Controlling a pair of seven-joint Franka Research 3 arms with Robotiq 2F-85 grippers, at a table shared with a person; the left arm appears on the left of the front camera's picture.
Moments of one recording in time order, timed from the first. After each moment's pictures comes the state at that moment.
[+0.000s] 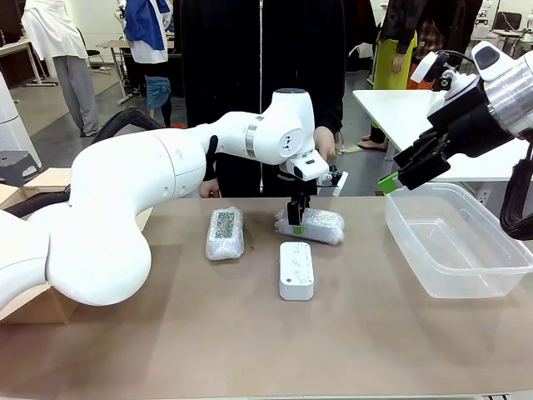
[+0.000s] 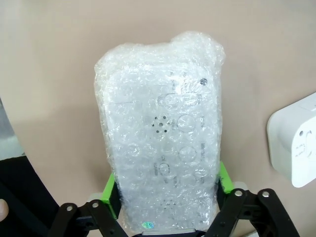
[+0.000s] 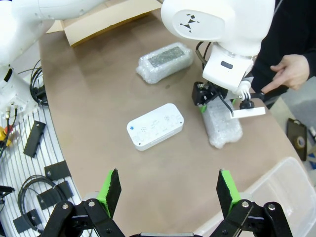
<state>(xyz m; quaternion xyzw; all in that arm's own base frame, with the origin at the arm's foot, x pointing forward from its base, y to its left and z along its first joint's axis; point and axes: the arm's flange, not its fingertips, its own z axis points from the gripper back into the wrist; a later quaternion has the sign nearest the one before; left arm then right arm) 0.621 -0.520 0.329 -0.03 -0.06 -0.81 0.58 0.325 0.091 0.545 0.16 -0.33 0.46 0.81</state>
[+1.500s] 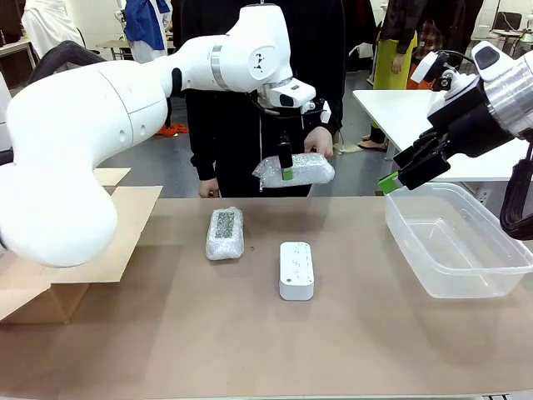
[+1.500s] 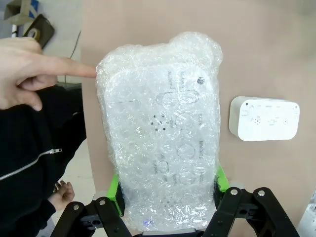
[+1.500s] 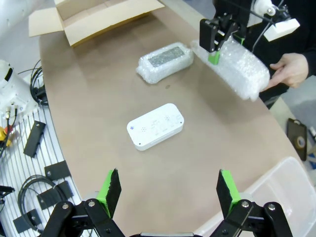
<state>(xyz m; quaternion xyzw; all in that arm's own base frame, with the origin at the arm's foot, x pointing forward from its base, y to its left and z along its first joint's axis) 0.625 -0.464 0.483 -0.05 -0.08 -0.68 0.73 0.325 0.091 0.545 0.16 -0.33 0.46 0.81</state>
